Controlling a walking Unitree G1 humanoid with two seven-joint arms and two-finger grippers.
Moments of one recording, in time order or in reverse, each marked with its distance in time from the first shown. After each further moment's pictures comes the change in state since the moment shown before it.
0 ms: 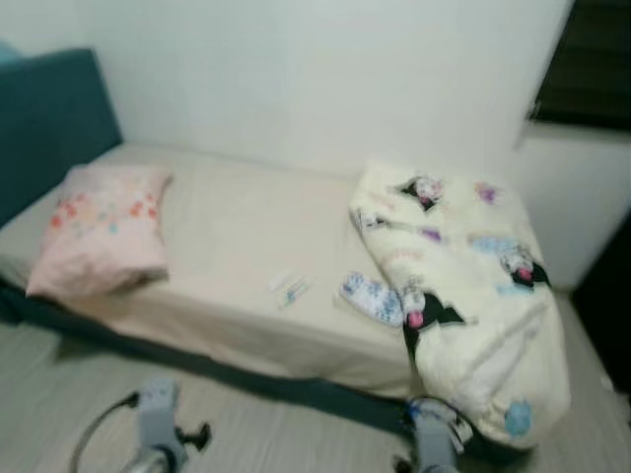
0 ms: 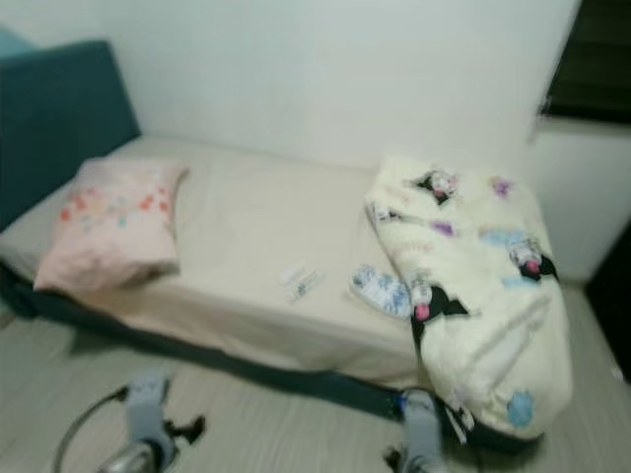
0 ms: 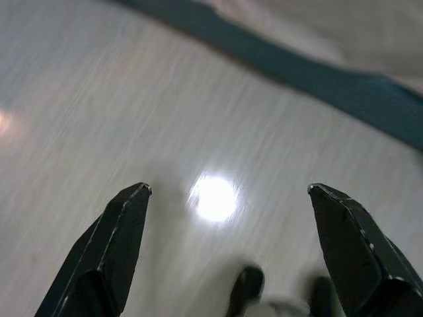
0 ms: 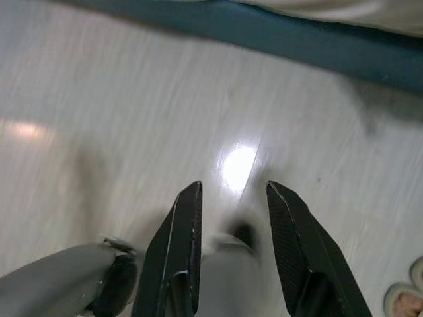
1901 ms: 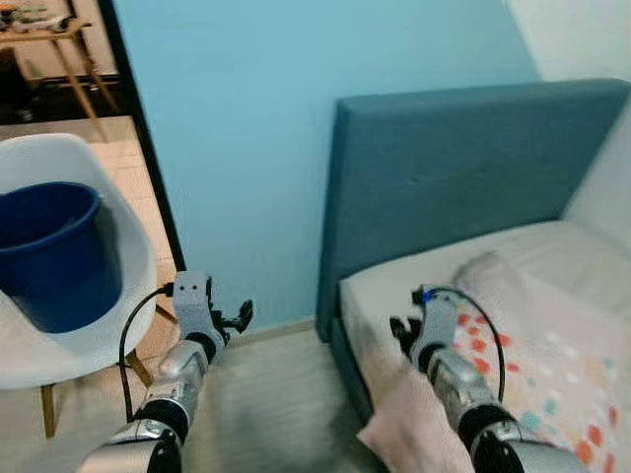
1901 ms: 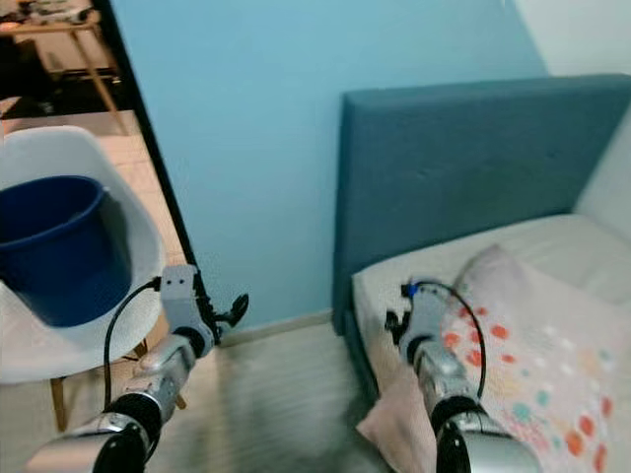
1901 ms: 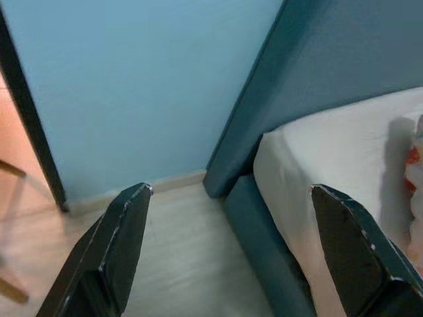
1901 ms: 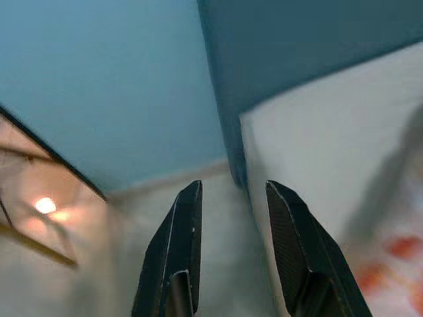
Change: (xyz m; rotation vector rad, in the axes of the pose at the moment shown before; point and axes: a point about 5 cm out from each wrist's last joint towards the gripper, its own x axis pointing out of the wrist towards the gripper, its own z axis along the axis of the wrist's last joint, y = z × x) left arm 0.003 -0.088 0.134 0.046 -0.495 -0.428; right arm -0.029 -0.025 0.176 0.071 -0.619 -0.014
